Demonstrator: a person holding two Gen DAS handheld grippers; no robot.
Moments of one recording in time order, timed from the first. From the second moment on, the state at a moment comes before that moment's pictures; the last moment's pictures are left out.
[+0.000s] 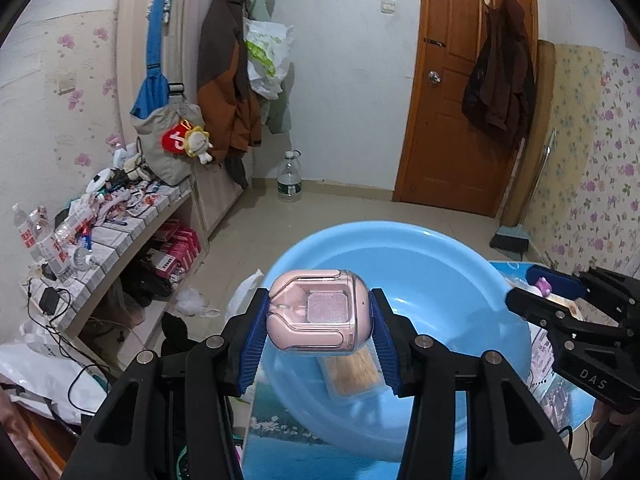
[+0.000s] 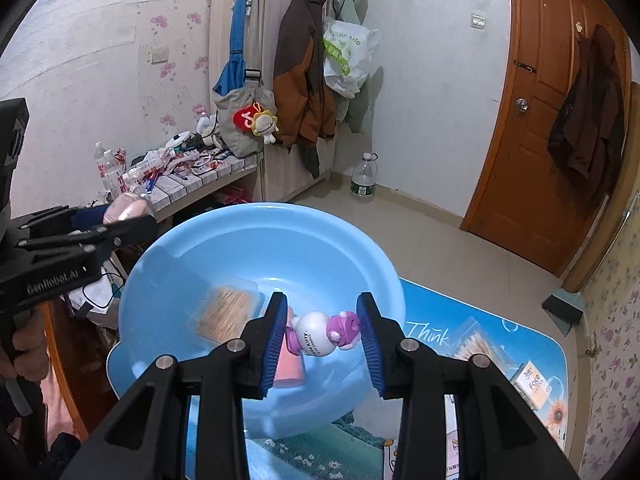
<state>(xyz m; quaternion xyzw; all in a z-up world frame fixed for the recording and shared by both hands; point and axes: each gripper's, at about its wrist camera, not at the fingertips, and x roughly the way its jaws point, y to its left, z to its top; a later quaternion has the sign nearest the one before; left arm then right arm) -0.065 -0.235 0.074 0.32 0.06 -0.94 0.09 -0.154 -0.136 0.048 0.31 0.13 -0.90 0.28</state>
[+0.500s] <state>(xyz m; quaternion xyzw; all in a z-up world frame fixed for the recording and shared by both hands) -0.125 -0.225 0.052 0.36 0.02 -0.93 0.07 -0.207 -0.158 0.008 0.37 0.16 -0.87 0.29</state>
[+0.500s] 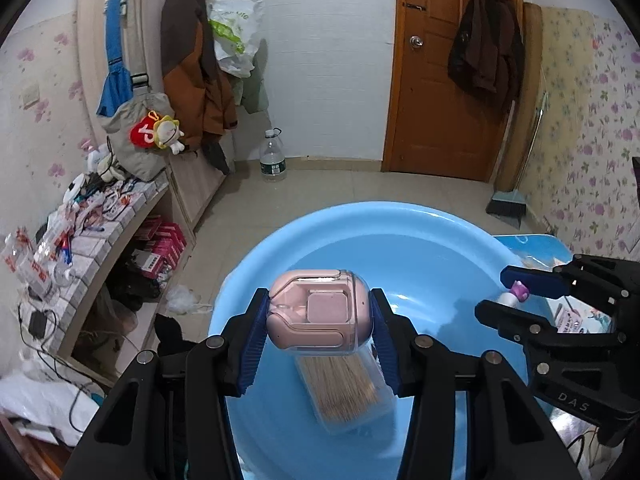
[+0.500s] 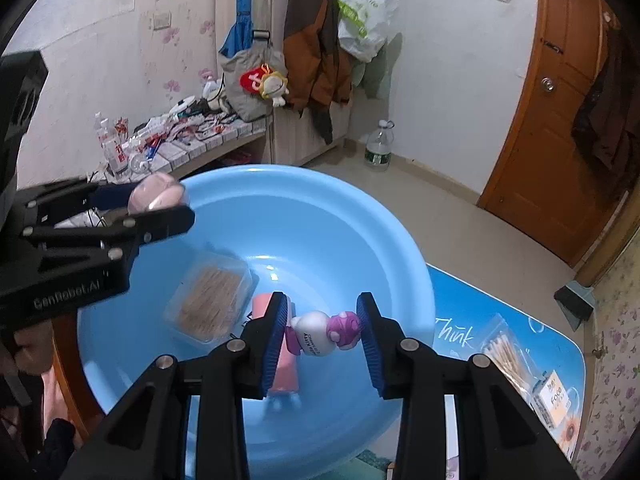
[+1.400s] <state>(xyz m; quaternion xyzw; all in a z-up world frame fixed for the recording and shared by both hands) -0.148 -0.209 0.014 0.45 -0.03 -0.89 0.07 -0.233 -0.167 -0.011 0.39 0.16 -0.85 0.30</state>
